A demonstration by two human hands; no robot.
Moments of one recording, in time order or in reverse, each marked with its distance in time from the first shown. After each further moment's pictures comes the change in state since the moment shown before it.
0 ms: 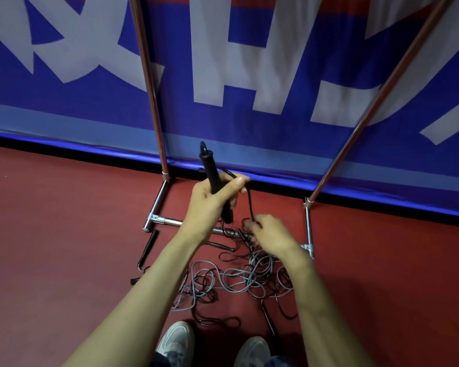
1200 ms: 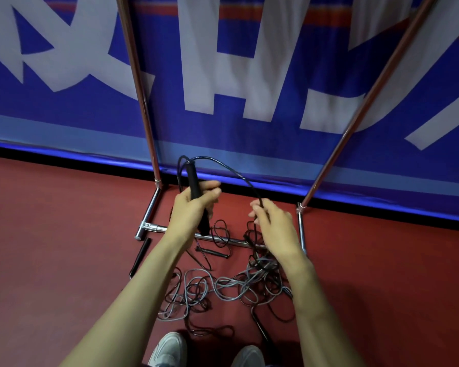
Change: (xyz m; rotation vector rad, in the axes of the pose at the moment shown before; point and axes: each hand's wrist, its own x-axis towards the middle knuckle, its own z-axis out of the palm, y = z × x) left_hand 0.014 -0.015 -0.011 -0.007 0.166 -0.229; right_hand -0.007 0.006 -0.020 0.194 0.377 -0.184
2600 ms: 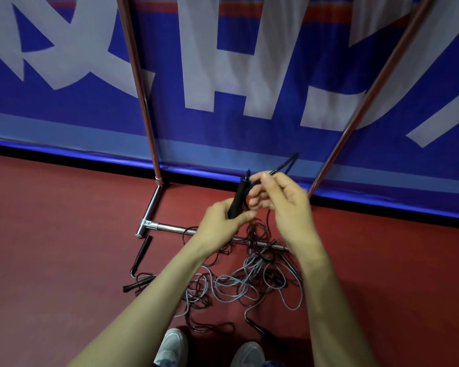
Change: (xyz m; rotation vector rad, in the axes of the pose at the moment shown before) left_hand -0.020 -0.016 0.025 0.472 -0.291 0.047; right_hand -0.013 -0.059 -0.034 0.727 -0.010 -0.152
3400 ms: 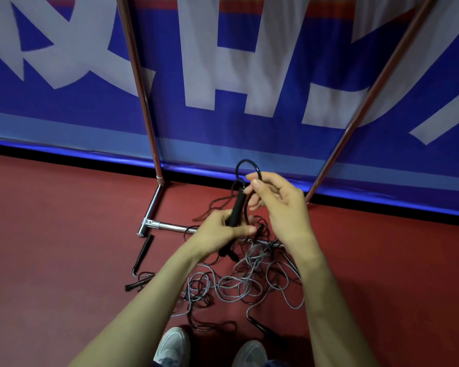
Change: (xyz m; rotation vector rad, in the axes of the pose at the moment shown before) left_hand -0.006 -0.004 -0.003 -0.086 -0.160 -0.108; right_hand 0.001 0.012 0.004 -0.061 0.003 -0.028
